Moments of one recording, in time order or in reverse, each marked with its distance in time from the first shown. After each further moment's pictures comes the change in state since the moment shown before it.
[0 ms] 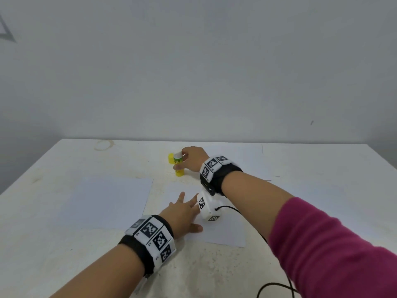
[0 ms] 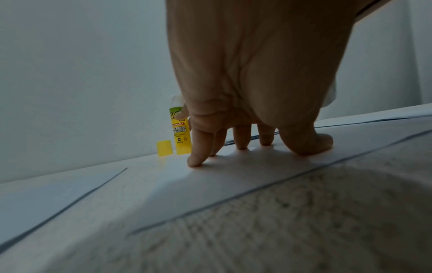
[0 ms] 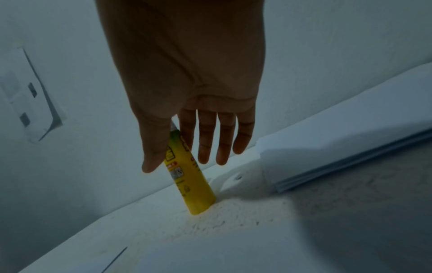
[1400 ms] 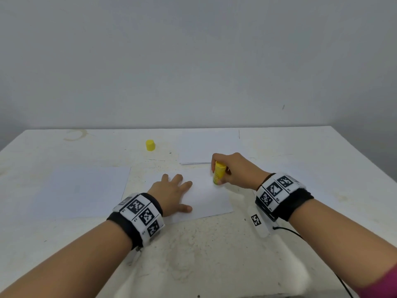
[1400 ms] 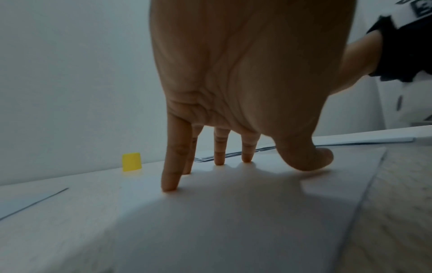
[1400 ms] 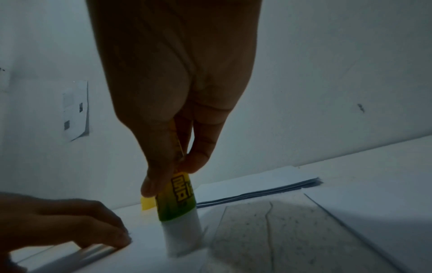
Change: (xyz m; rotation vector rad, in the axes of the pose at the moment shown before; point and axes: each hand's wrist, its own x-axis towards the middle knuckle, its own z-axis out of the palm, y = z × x) left_hand 0.000 0.016 -0.008 0.140 0.176 -0.017; right_hand -0.142 0.107 -0.042 -0.083 0.047 -0.132
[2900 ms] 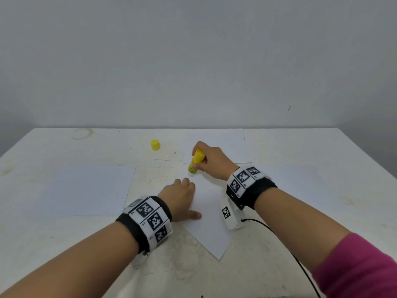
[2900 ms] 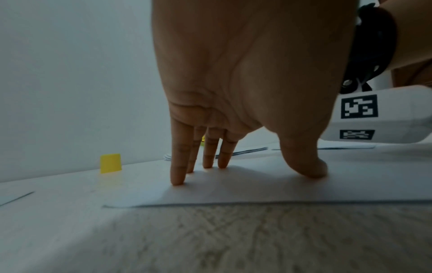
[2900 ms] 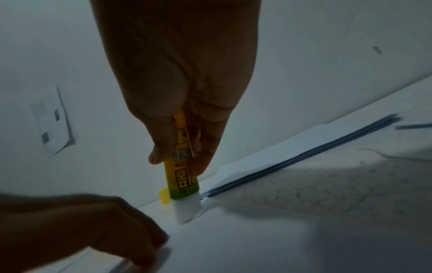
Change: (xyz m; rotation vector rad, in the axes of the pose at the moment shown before) left_hand -0.009 0.018 -0.008 -0.091 0.013 -0.007; right_hand 0.051 -0.040 0.025 0.215 0.115 0.035
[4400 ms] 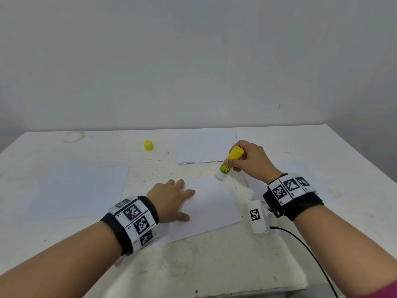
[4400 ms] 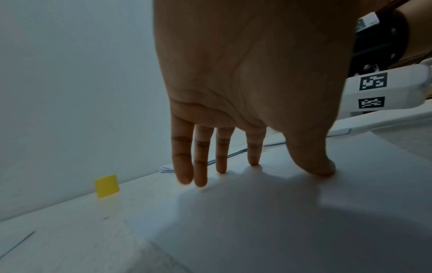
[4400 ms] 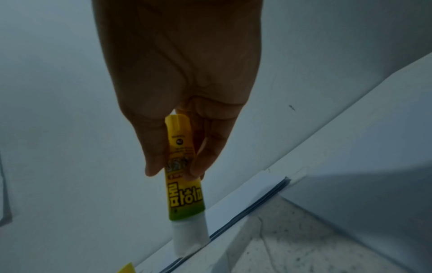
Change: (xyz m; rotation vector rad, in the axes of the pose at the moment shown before) left_hand -0.011 -0.006 -0.001 0.205 0.013 0.153; right_hand -0.063 0.044 -0.061 0.184 0.270 0.156
